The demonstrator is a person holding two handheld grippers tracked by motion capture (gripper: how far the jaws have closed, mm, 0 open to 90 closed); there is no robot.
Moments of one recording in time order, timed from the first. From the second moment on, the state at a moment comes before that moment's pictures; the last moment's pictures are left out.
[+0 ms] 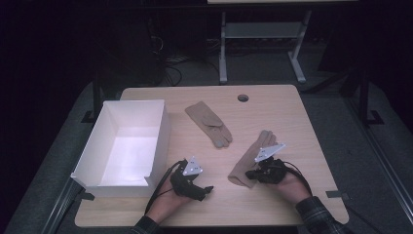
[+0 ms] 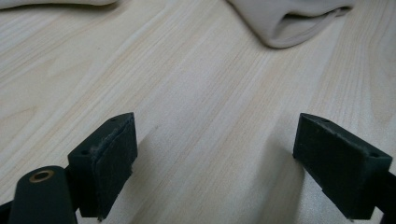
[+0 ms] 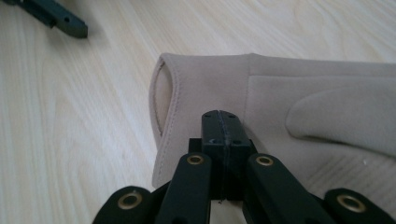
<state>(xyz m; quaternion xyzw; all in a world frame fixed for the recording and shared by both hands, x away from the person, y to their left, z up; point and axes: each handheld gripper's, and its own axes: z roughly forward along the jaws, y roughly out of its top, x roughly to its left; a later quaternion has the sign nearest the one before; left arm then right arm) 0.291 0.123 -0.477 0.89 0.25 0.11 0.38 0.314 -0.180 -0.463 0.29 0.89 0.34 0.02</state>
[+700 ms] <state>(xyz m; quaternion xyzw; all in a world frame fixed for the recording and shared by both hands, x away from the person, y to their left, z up) 0.291 0.123 -0.478 0.88 0.25 0.11 0.38 0.294 -0.236 -0.461 0.32 0.89 0.33 0.03</state>
